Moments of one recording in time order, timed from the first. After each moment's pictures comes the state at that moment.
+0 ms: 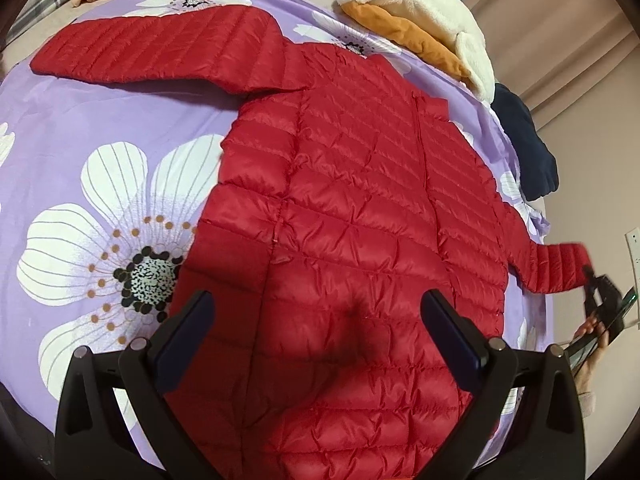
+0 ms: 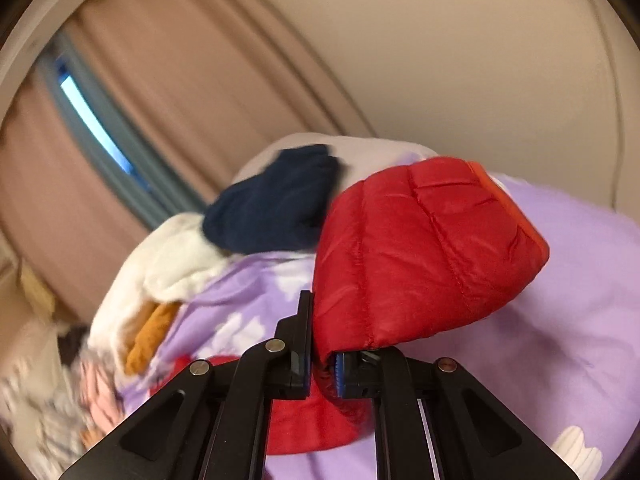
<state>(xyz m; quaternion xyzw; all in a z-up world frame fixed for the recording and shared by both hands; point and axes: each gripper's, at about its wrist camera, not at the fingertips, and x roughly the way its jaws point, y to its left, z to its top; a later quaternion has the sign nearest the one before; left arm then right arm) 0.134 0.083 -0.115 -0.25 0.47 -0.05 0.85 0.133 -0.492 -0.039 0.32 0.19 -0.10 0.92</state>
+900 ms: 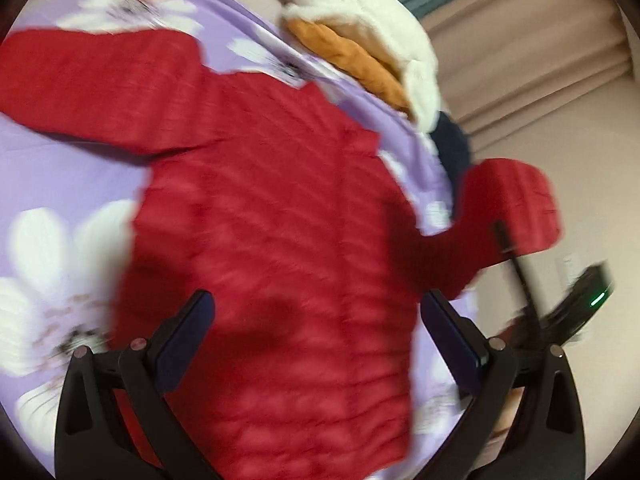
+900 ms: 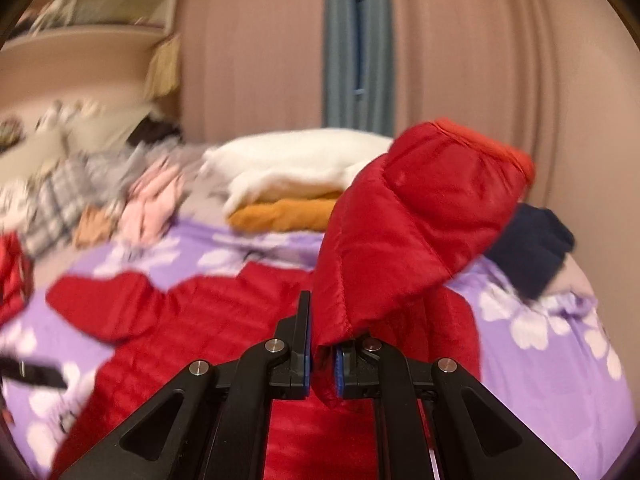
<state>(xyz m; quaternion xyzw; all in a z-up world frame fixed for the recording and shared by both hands) 0.209 0.086 -0.070 -0.35 0.44 -0.18 0.81 0.194 -0.233 -0.022 -0.06 0.23 0.12 0.96</state>
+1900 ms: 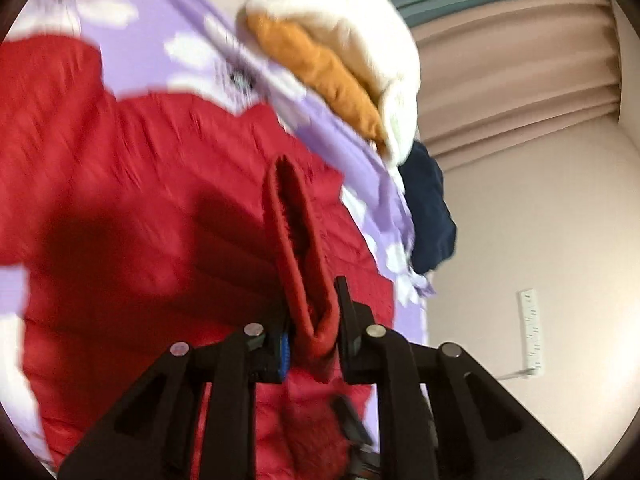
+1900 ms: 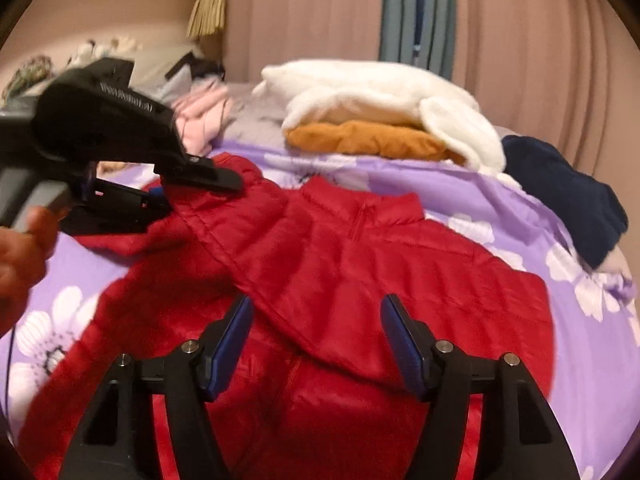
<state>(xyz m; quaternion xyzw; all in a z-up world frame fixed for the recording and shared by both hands) 0.298 0.078 -0.029 -0.40 0.41 -0.21 0.79 0.176 -0.191 -0.083 -0.07 0.28 0.15 0.95</state>
